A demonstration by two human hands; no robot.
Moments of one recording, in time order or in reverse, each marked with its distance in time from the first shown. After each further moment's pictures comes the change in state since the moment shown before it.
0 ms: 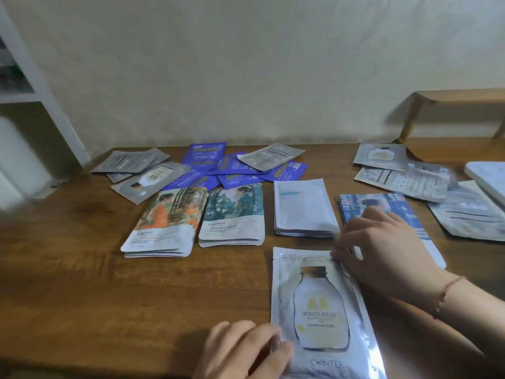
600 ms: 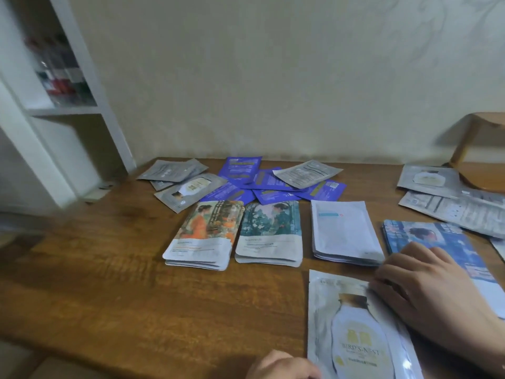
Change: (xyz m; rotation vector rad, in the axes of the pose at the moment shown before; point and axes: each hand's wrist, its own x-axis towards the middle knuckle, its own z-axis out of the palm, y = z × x) left_hand -0.024 -0.032 0.103 -1.008 -0.188 -0.198; right_hand -0.010 0.010 0.022 0.002 0.062 -0.090
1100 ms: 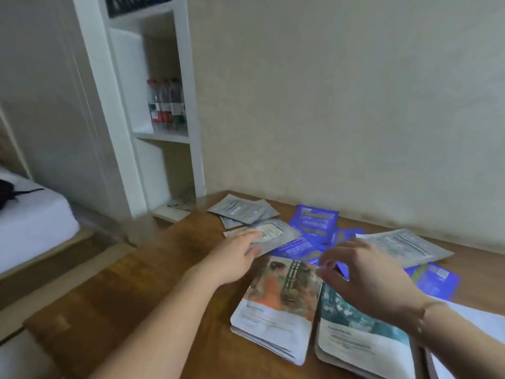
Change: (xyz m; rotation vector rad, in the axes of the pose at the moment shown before) left_hand 0.089 -0.039 -0.265 0.429 0.493 -0.410; right_hand 0.230 -0.120 0.032 0.316 -0.024 -0.223
